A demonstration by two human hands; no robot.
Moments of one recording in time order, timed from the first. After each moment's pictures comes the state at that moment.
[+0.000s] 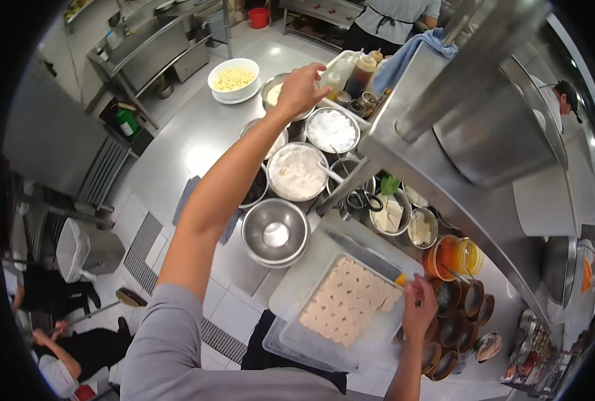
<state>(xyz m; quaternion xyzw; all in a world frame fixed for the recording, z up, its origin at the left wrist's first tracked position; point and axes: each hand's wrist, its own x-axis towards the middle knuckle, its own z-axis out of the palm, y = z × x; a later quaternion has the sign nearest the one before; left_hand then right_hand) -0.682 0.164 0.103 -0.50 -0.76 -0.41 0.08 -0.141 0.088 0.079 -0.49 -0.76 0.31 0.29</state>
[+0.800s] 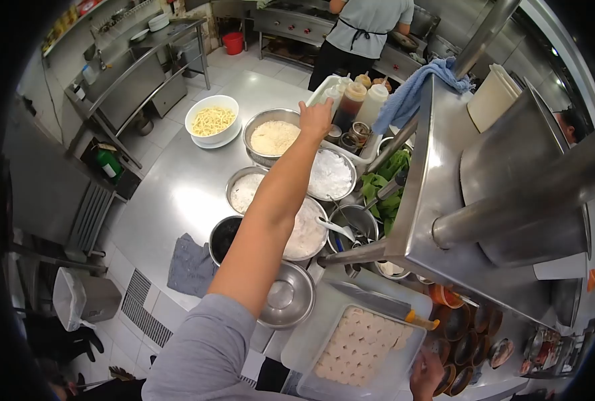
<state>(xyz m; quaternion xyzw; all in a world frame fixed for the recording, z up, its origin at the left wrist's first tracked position) -0.733 0.331 0.012 -0.47 -0.84 -0.24 0.11 -0.103 0.035 0.079 -0.51 -0.83 0.10 0.20</state>
